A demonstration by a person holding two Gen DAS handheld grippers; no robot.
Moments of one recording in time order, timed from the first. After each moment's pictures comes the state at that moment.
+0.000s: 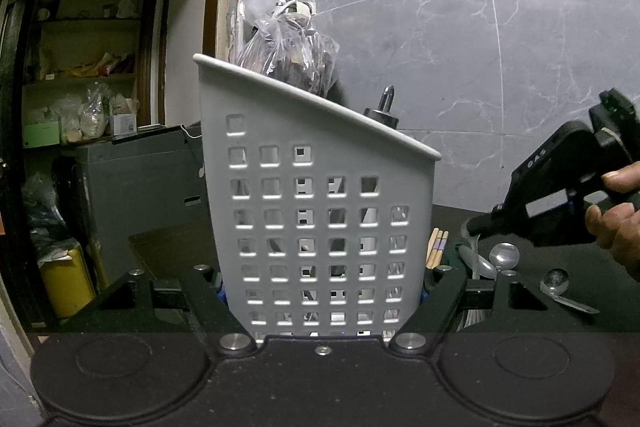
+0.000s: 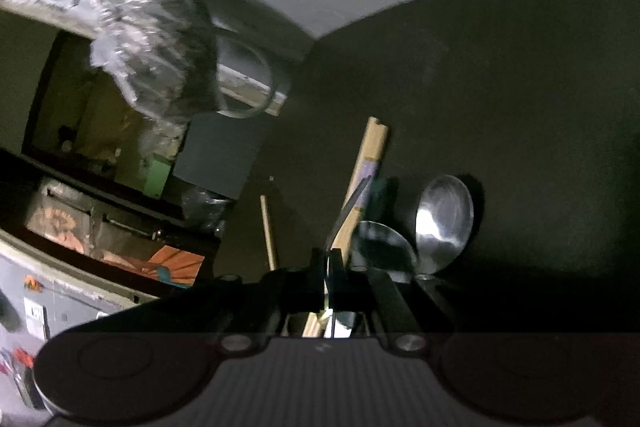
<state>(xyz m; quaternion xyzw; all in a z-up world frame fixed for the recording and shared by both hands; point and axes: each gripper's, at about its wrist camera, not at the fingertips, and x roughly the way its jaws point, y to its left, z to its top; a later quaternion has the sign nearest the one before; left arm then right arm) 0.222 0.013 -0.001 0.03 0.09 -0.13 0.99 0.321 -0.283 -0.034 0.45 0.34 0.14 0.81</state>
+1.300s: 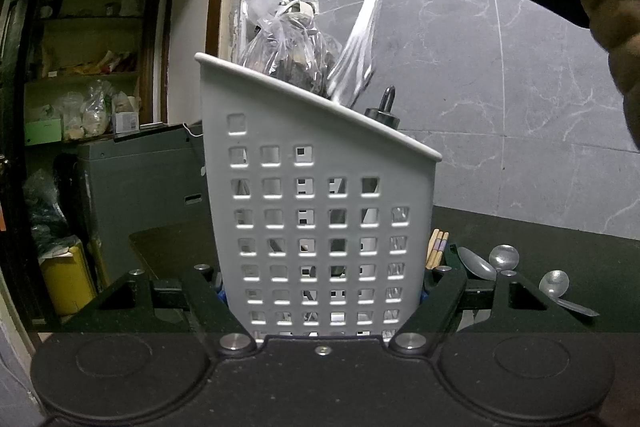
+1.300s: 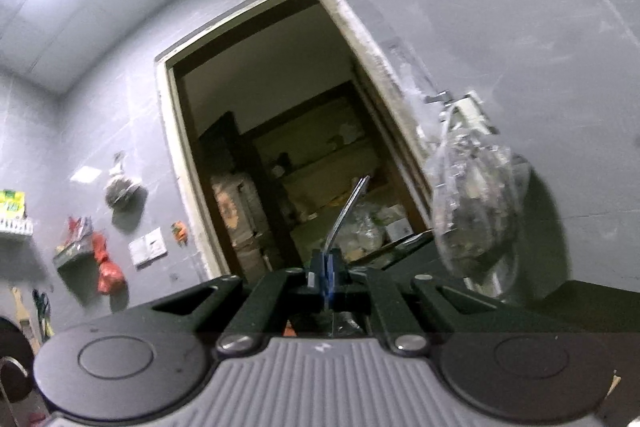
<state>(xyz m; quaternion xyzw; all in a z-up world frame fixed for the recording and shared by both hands) 0.221 0.012 -0.002 0.03 0.09 -0.12 0.99 0.221 -0.169 0.132 0.22 -0.04 0.34 0.92</state>
